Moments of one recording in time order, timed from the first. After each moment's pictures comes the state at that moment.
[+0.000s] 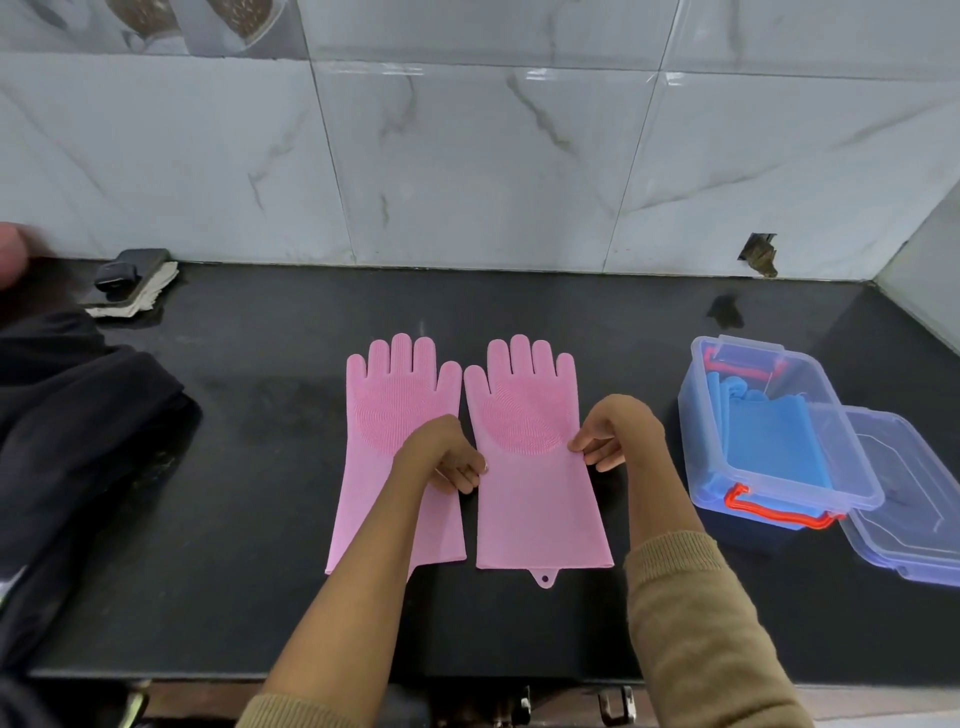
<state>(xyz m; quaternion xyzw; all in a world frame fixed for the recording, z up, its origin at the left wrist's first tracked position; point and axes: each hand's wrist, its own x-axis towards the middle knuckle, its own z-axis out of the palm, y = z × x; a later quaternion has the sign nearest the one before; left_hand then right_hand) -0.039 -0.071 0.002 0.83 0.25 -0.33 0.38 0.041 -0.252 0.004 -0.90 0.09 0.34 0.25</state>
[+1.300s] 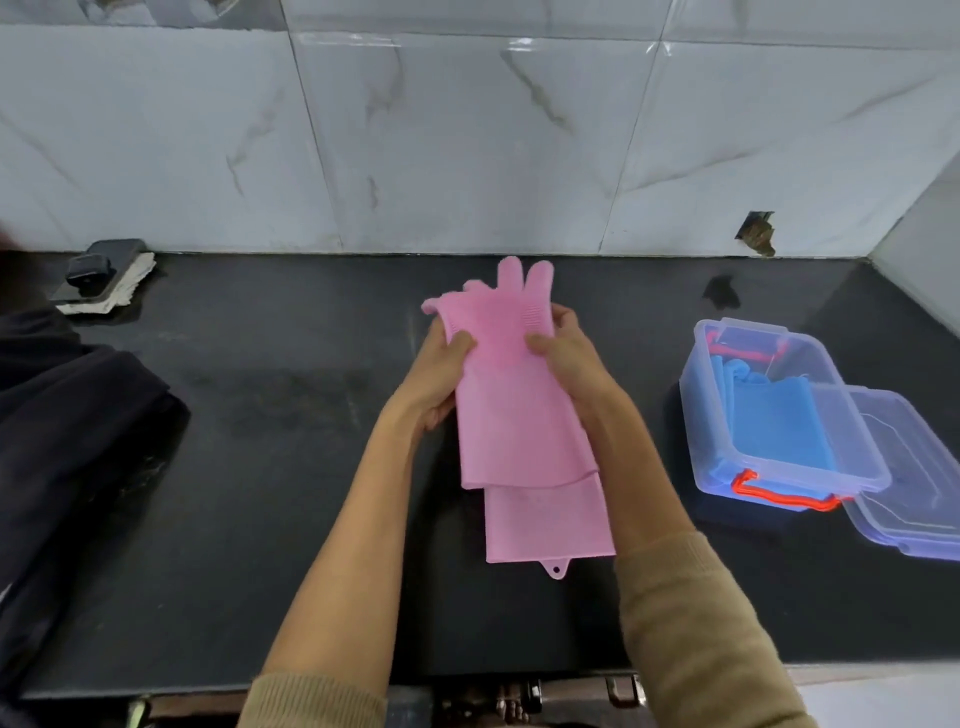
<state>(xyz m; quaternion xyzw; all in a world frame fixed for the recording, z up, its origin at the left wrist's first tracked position) -0.019 -0.055 0.029 0.66 0.10 -0.01 0.74 0.026 -0.201 0.035 -0.73 0.00 0.15 0.67</state>
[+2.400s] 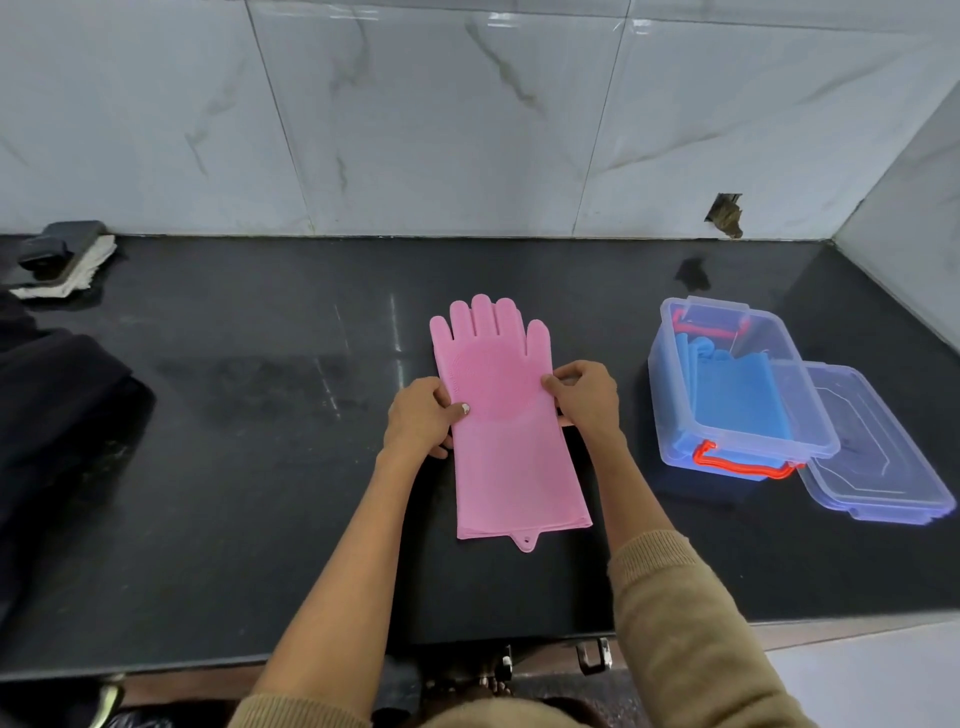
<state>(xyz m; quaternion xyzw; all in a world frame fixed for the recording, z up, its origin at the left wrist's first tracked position) -0.045 -0.077 -0.030 0.86 0.22 -0.05 0.47 0.021 -0.255 -0.037 -0.88 0.08 0.04 0.46</state>
